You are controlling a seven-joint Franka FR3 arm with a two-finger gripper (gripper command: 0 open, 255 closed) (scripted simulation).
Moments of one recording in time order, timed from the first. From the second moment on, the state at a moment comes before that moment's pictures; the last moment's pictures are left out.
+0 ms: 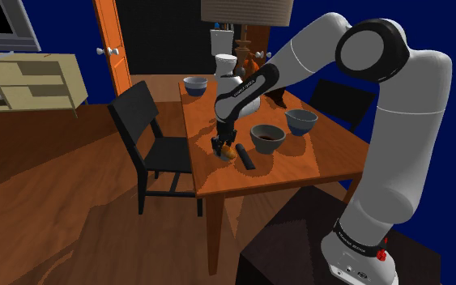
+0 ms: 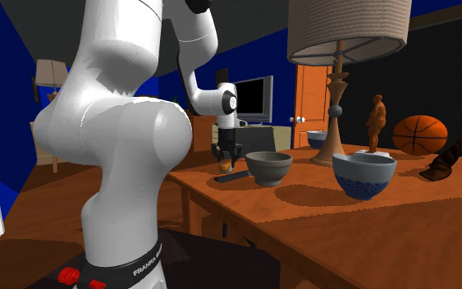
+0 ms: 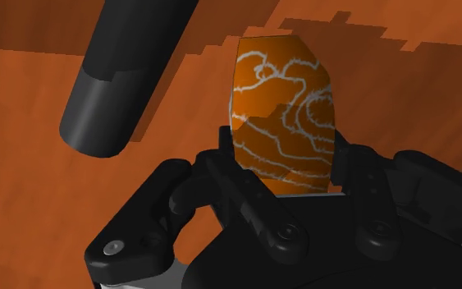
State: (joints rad) arm 0.04 0.23 -0.02 -2.14 0.02 2.39 -0.01
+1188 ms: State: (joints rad) arm 0.04 0.15 -0.02 -2.10 0.02 2.27 -0.01
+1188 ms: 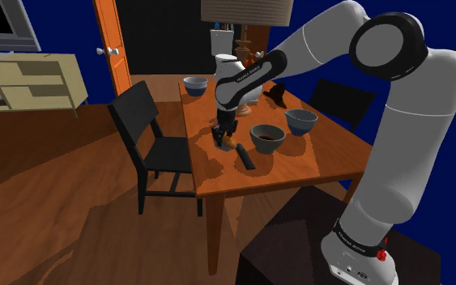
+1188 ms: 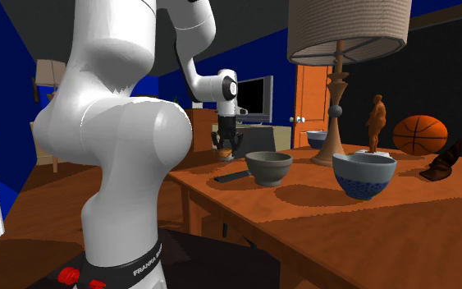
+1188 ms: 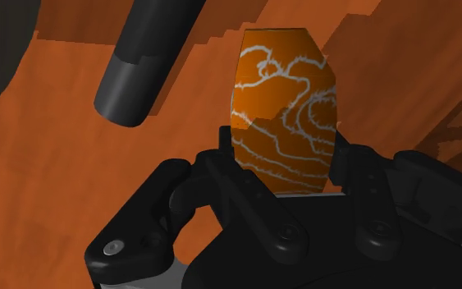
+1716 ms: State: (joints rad) arm 0.05 0.10 -0.02 -2.05 0.02 2.17 0.00
